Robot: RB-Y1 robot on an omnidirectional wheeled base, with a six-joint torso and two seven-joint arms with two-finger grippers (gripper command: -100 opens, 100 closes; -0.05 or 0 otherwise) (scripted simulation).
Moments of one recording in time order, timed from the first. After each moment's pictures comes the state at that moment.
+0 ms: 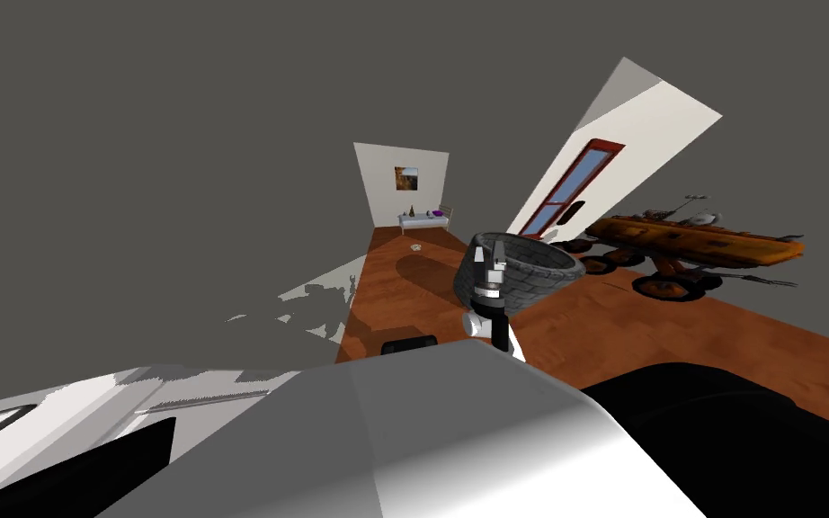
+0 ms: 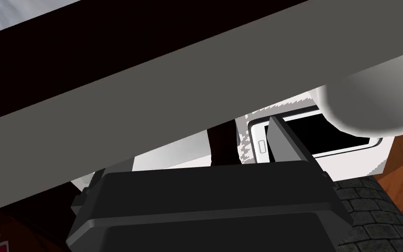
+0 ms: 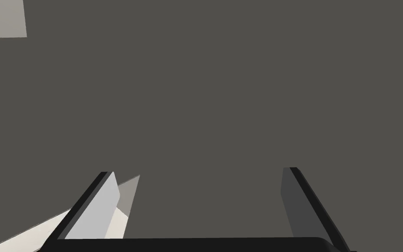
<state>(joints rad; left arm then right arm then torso) -2.24 1.56 1.41 -0.84 4.03 1.68 0.97 0.46 0.01 -0.05 -2.24 -0.04 -0.64 0.15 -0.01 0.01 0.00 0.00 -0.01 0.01</state>
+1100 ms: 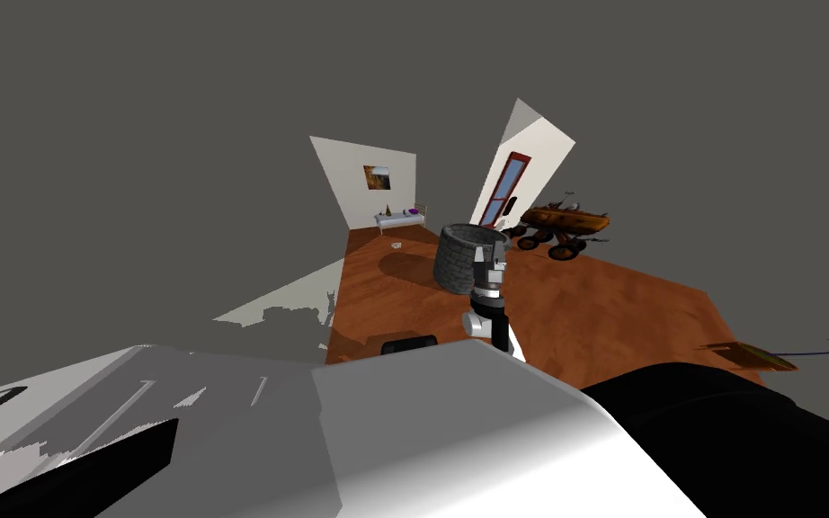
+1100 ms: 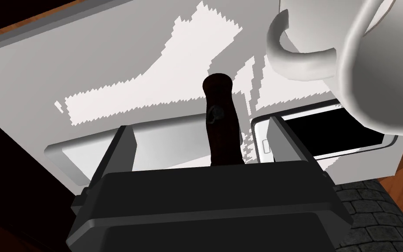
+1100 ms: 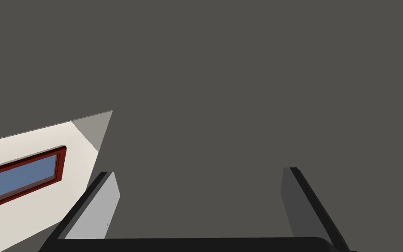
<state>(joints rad) -2.20 1.61 1.50 -0.74 4.01 1.68 1.26 0.46 0.01 -0.05 -2.24 -0.04 -0.64 0.15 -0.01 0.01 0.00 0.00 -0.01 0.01</state>
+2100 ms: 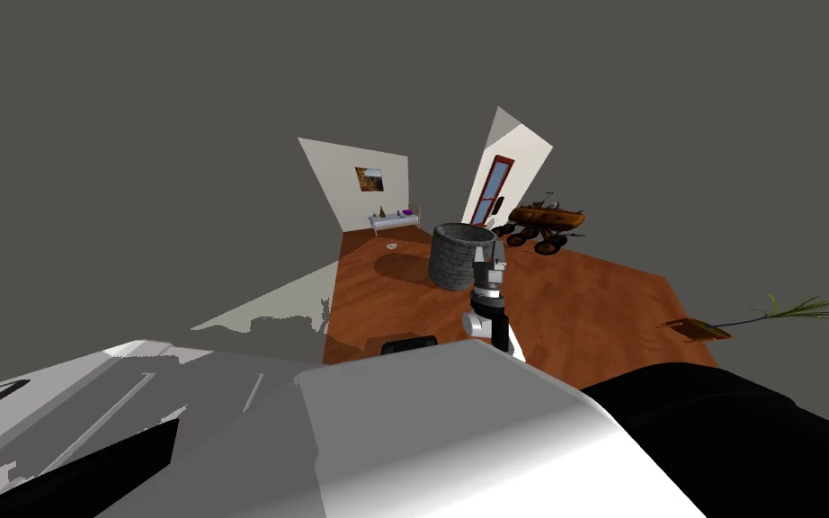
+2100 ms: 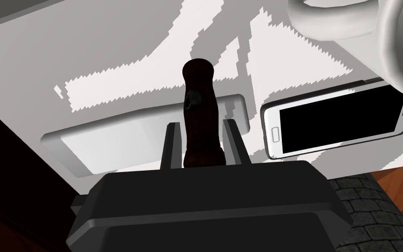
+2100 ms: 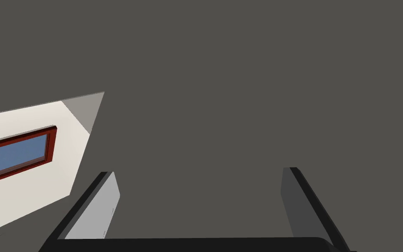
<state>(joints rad) -2.19 1.62 1.52 -0.72 4.00 1.68 1.34 0.46 0.01 -0.05 -2.24 -0.04 -0.64 0.15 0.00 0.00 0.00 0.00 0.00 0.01</state>
